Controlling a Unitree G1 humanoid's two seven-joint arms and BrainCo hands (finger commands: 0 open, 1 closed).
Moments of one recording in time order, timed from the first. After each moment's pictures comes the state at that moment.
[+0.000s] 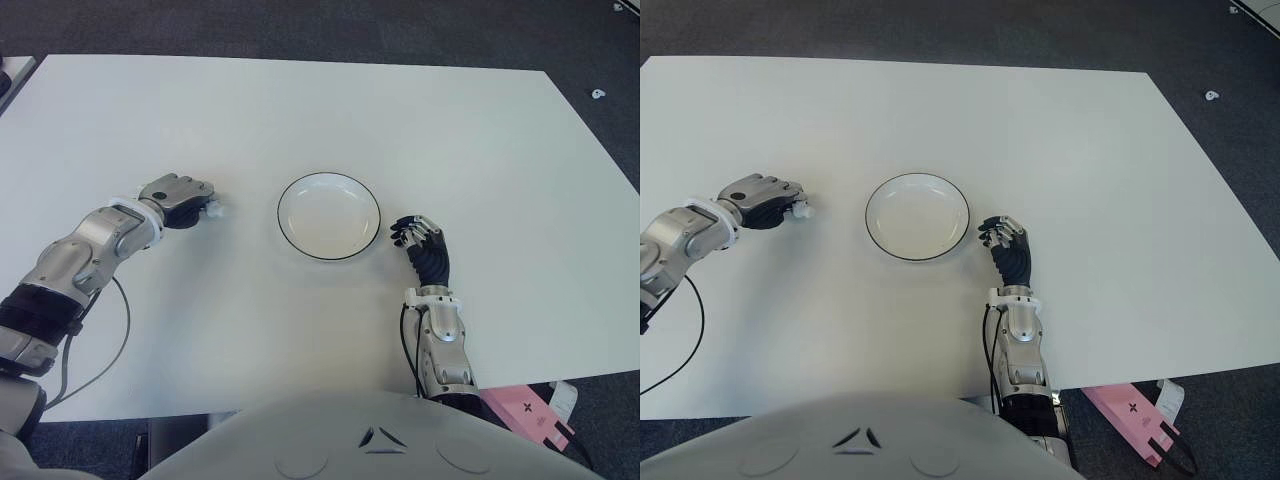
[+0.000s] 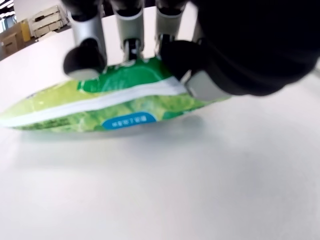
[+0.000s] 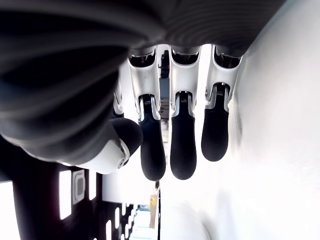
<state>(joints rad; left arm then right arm) -0.22 0.91 -0.37 0.21 0.81 -0.23 -0.27 0.18 0.03 -0.02 0.11 -0.07 -0.28 -0.06</state>
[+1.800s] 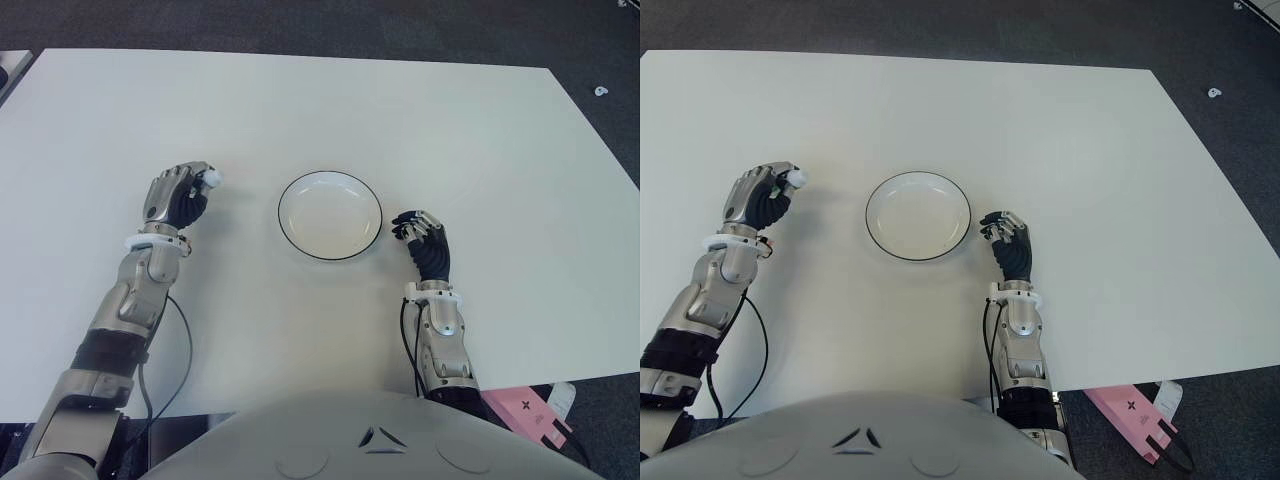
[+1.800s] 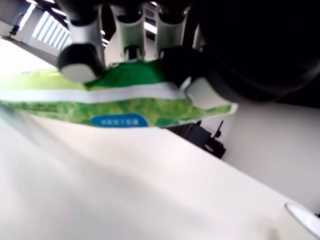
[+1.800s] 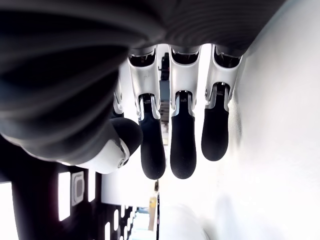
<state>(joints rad) -0.06 0.48 -0.06 0.19 0.56 -0.14 0.27 0.15 0.03 -0.01 0.13 -0.08 -0.27 -0.08</state>
